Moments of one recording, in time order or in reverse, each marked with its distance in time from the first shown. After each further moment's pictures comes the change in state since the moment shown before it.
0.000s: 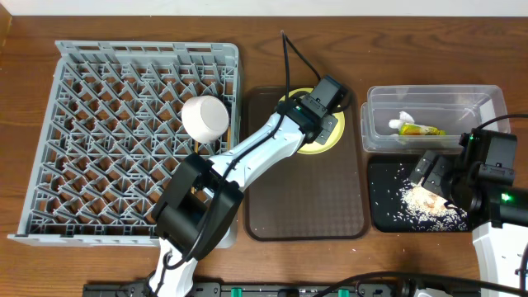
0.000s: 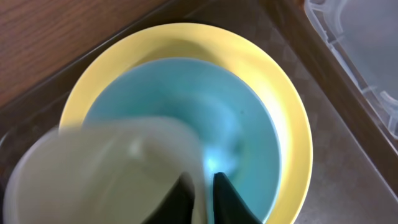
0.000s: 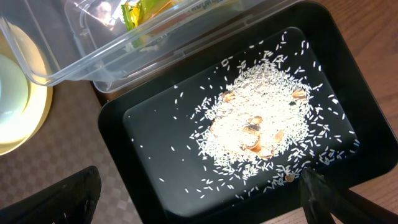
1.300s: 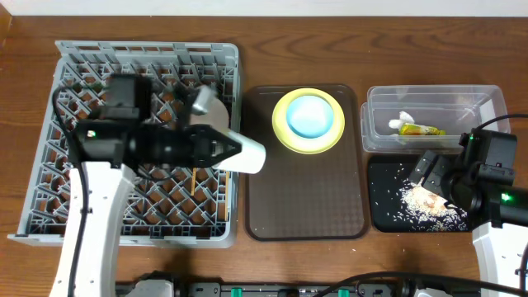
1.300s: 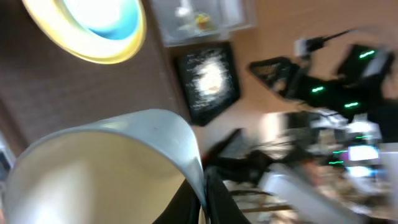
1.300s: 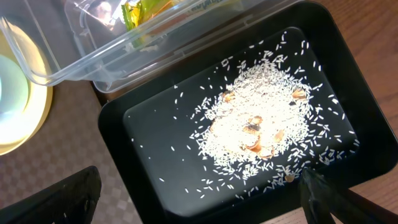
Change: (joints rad) left arm 0.715 -0.747 -0.264 -0.687 1.179 0.115; right arm 0.000 0.000 0.000 0.000 0.000 0.000
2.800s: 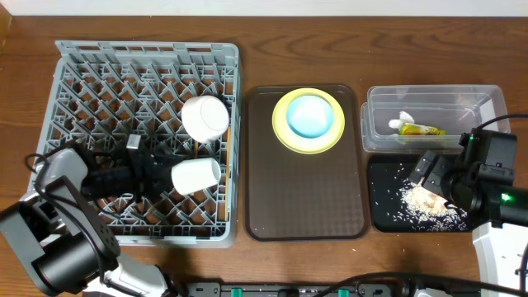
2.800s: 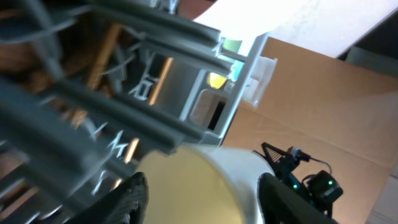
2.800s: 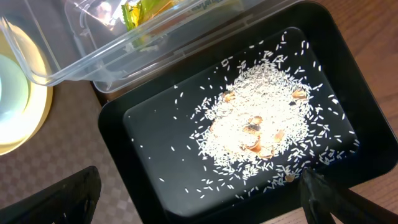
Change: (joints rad) left arm 0.600 0.465 -0.332 0.000 0.078 0.245; right arm 0.000 0.000 0.000 0.000 0.000 0.000
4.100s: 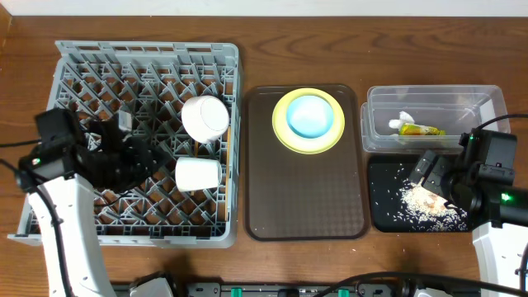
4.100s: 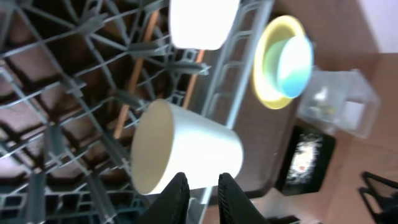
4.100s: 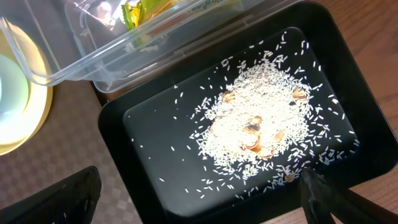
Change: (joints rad) left arm -0.191 -0.505 0.172 0.005 -0.458 -0.328; right arm 0.000 0.000 0.000 0.000 0.000 0.000
